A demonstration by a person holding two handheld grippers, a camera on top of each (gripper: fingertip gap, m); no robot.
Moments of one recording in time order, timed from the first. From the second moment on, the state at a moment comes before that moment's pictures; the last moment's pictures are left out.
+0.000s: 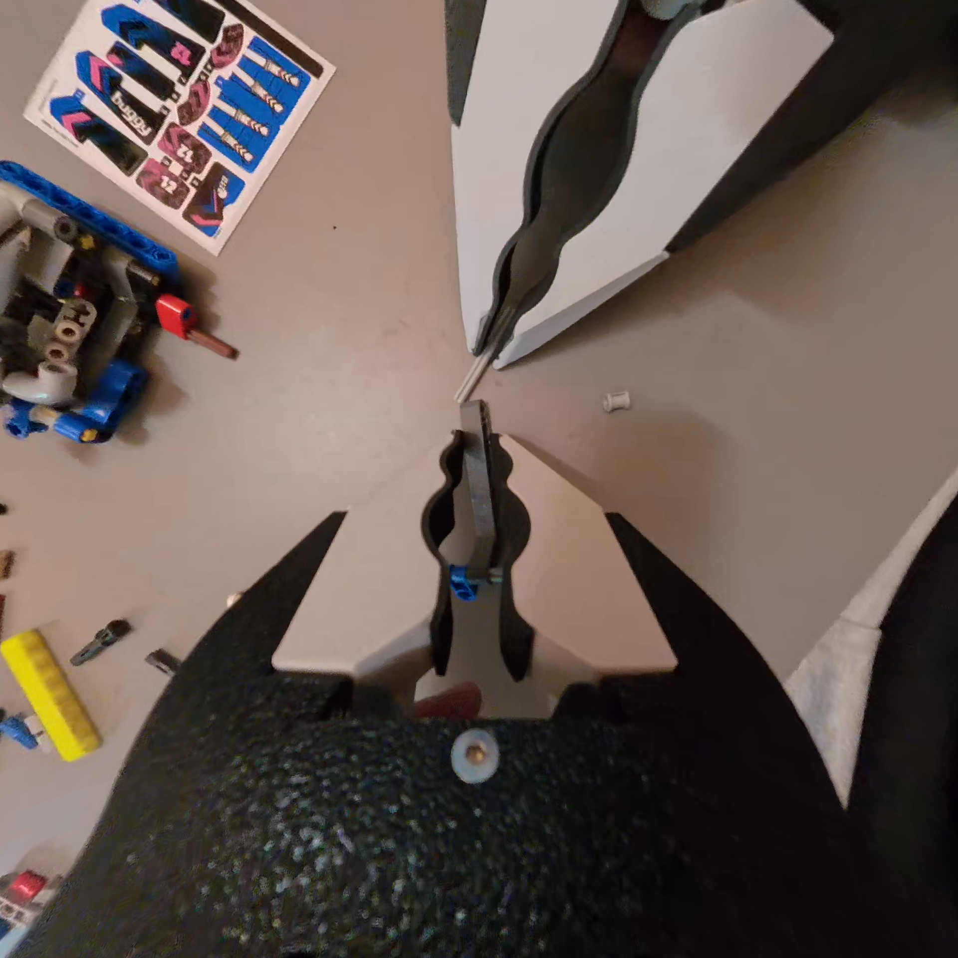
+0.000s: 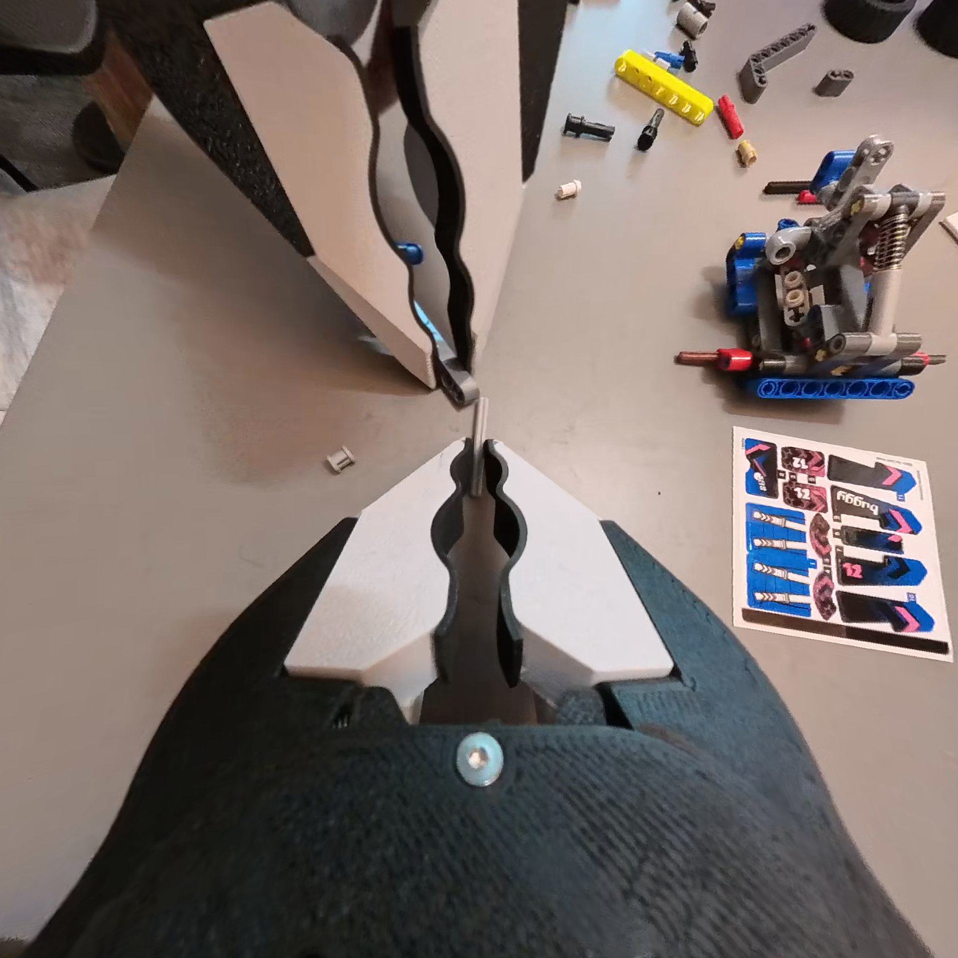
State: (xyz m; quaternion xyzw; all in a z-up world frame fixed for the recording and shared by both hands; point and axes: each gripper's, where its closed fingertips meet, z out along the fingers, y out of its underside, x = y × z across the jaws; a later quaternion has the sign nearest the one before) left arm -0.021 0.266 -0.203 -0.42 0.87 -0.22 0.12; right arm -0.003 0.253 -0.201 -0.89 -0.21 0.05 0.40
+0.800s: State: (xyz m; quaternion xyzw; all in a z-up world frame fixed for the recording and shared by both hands) left arm 0.012 0.277 -0.132 -0.29 0.80 -0.22 0.48; right arm 0.005 0.274 -0.131 -0.78 0.03 0.28 0.56
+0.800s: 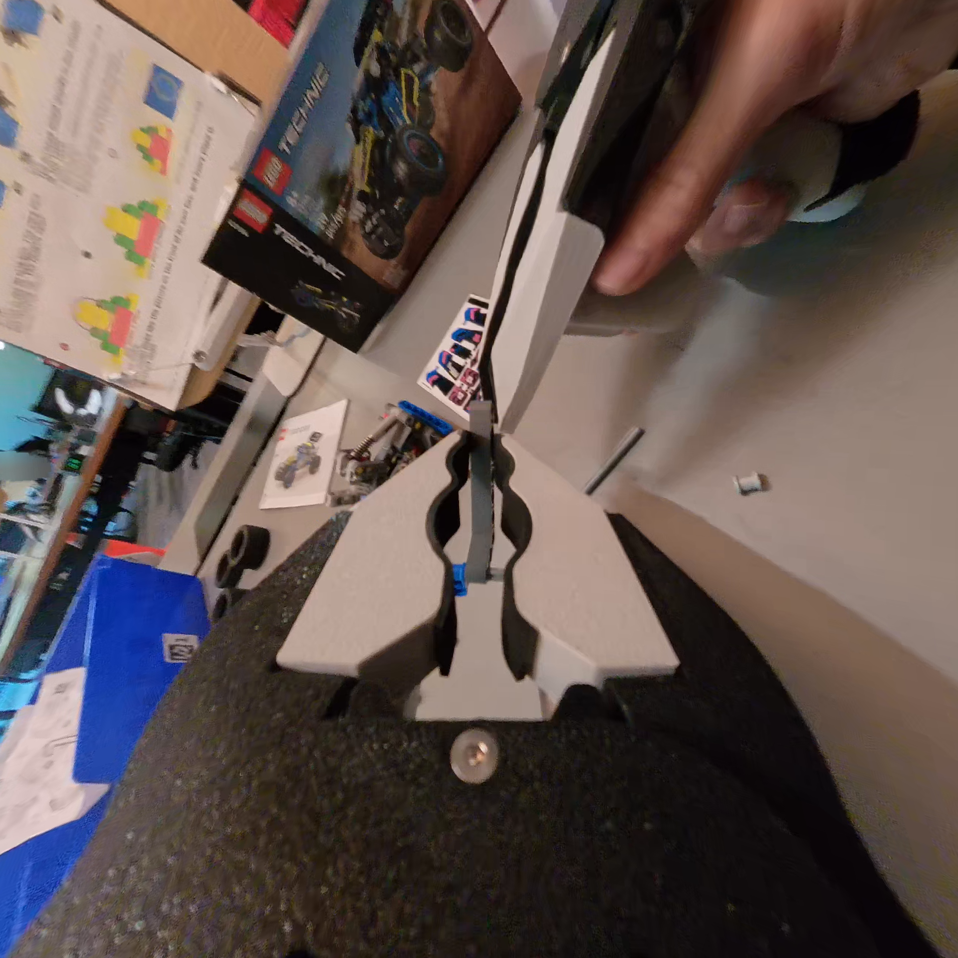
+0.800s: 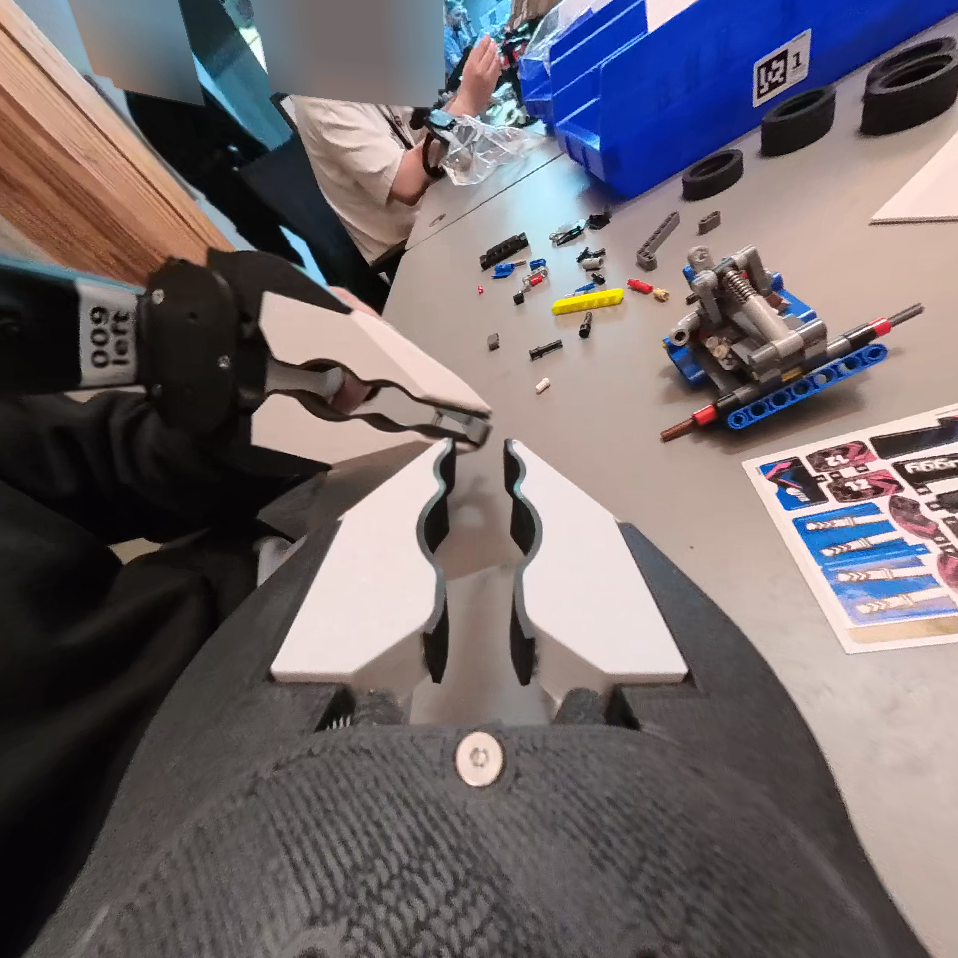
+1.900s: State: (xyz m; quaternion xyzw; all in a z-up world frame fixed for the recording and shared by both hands) left arm -0.016 0.263 -0.135 -0.25 0.87 -0.34 0.23; right arm -0.014 0.266 -0.122 -0.77 -0.13 0.22 0.59
